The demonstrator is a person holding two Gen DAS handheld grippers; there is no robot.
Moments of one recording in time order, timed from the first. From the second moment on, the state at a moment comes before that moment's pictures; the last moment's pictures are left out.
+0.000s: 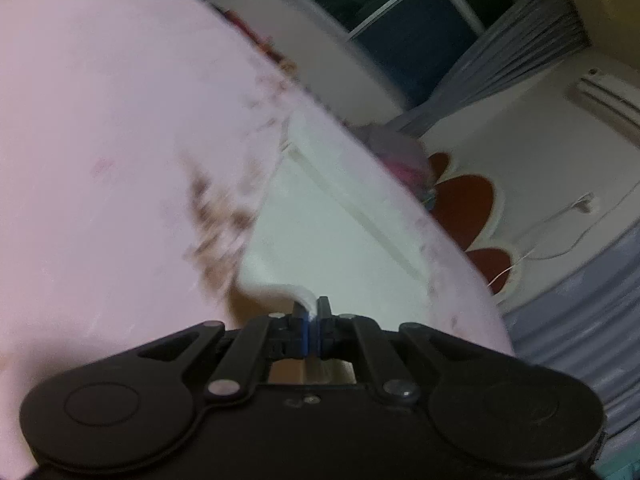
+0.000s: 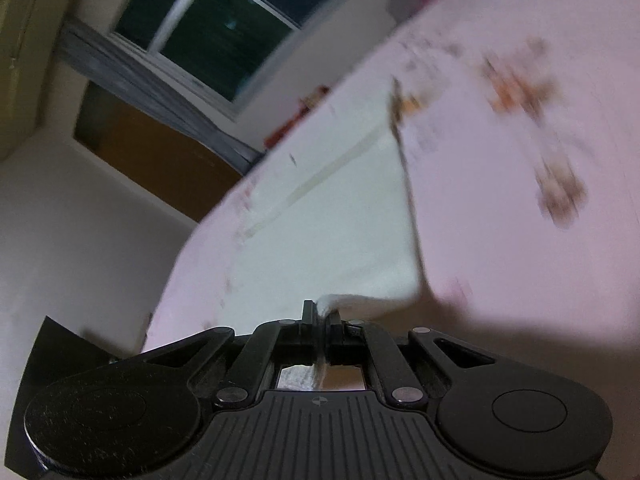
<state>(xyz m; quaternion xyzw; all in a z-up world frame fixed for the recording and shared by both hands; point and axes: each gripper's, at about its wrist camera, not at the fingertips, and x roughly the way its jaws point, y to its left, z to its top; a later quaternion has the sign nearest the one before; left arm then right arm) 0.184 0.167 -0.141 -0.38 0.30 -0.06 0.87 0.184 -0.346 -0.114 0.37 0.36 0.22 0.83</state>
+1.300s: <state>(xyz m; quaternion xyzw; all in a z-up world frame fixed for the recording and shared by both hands) 0.566 0.190 -0.153 -0.32 0.31 -0.08 0.89 0.559 -0.326 -0.150 0.33 0.37 0.08 0.87</state>
